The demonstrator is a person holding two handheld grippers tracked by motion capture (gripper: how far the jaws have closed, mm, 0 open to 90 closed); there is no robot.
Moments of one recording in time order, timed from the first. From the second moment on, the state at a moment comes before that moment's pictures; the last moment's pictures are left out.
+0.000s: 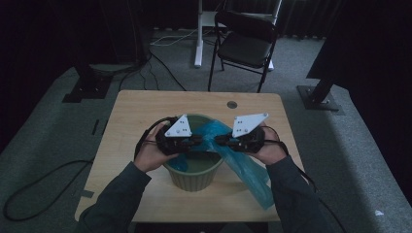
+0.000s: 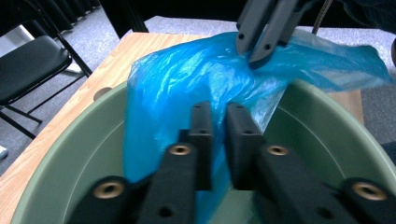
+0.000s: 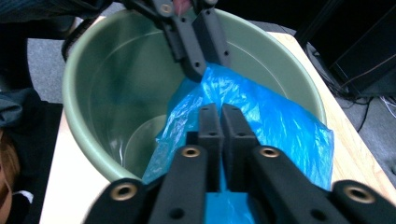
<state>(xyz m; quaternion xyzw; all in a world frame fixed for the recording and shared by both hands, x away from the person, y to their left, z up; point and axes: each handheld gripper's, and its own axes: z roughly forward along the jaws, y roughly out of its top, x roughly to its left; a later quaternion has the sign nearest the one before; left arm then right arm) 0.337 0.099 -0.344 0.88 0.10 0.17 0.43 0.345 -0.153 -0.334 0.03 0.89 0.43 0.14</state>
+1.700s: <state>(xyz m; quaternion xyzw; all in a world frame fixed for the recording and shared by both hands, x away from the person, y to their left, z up) 0.338 0.164 -0.356 0.86 0.18 0.18 0.43 0.345 -0.200 -0.358 0.10 0.89 0.42 0.16</state>
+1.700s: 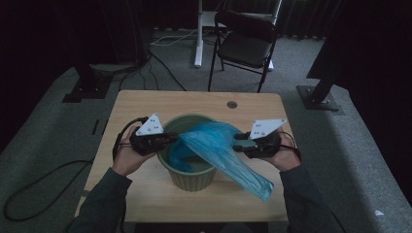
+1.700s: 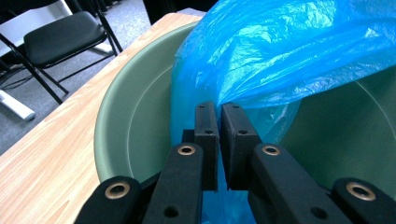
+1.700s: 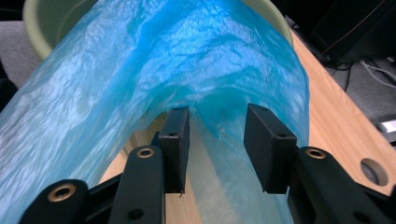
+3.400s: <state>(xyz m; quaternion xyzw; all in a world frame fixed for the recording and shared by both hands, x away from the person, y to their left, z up) 0.342 0.084 -0.339 0.89 0.11 0.20 0.40 0.343 -0.154 -0.338 0.04 0.88 0.45 0.16</state>
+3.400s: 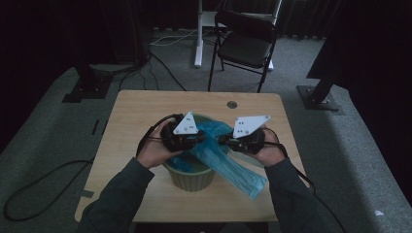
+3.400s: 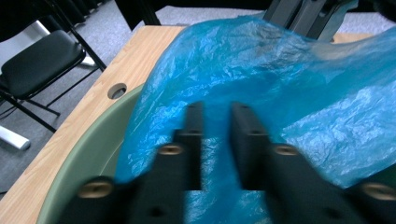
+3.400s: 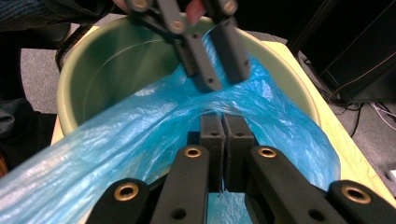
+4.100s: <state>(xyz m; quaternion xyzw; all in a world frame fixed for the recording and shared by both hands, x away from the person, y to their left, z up) 0.351 0.105 -0.335 0.87 0.16 0.21 0.41 0.341 -0.156 -0.337 0.04 0.88 0.45 0.15</state>
